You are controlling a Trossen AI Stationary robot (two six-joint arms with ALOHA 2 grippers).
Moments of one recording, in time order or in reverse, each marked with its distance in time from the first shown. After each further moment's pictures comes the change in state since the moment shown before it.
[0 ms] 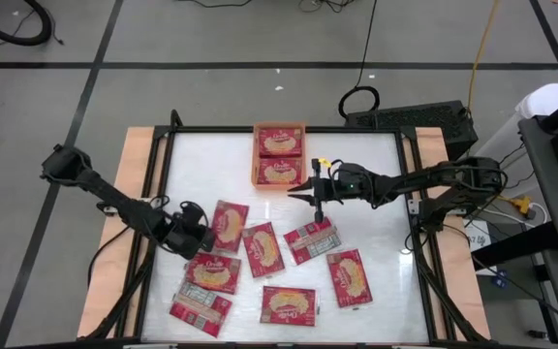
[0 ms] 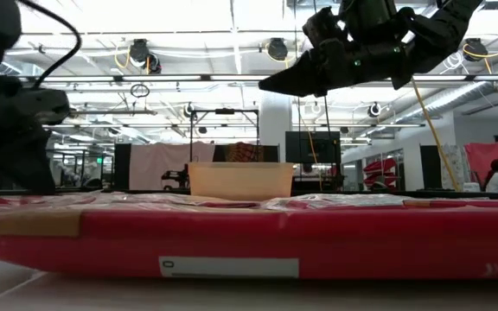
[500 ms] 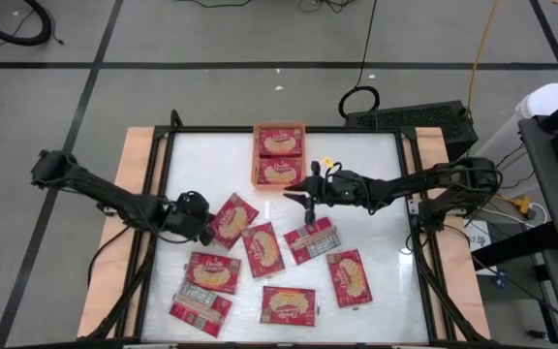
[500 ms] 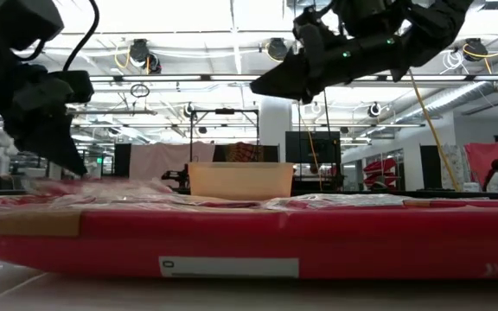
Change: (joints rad) left arm 0.196 -0.161 0.001 0.011 0.021 0.592; right arm 0.075 0.042 0.061 -0.050 0.212 0.238
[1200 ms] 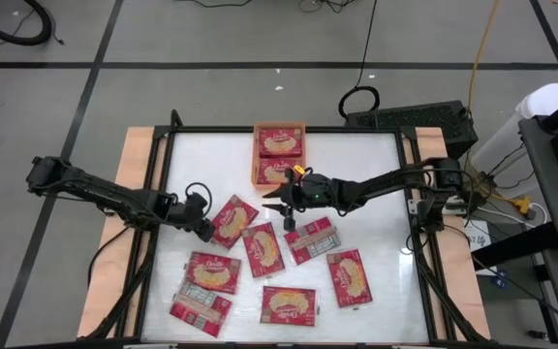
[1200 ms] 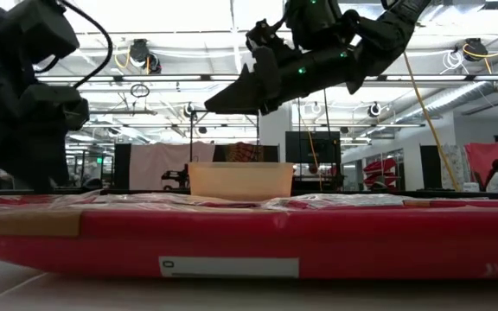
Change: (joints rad) left arm 0.138 -0.029 -0.022 -0.045 0.336 -0.255; right arm 0.008 0.264 0.239 -0.045 -0.088 -0.089
